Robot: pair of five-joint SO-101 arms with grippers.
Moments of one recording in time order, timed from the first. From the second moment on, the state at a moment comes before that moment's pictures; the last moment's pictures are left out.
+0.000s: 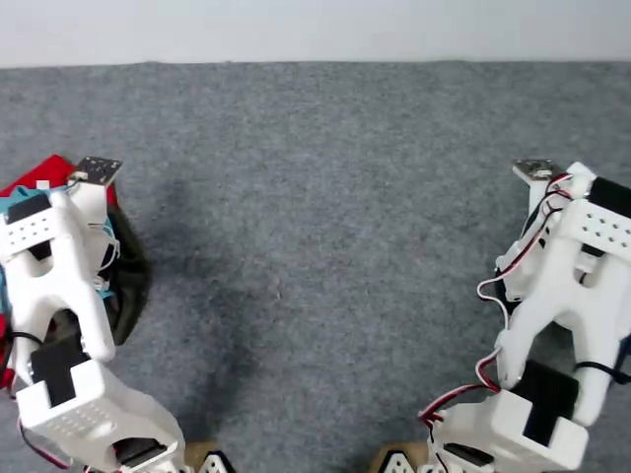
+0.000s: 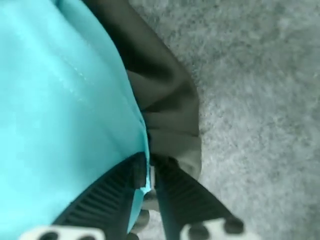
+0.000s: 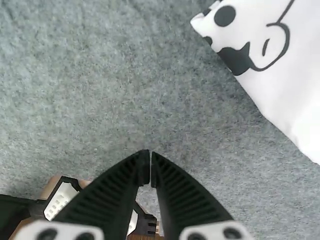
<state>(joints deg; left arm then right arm) -30.1 9.7 11.8 81.0 -27.6 23.3 -1.4 4.7 100.7 30.8</state>
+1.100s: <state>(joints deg) 12.1 -9.7 5.0 87.7 -8.9 23.3 -1.4 4.7 100.7 30.8</state>
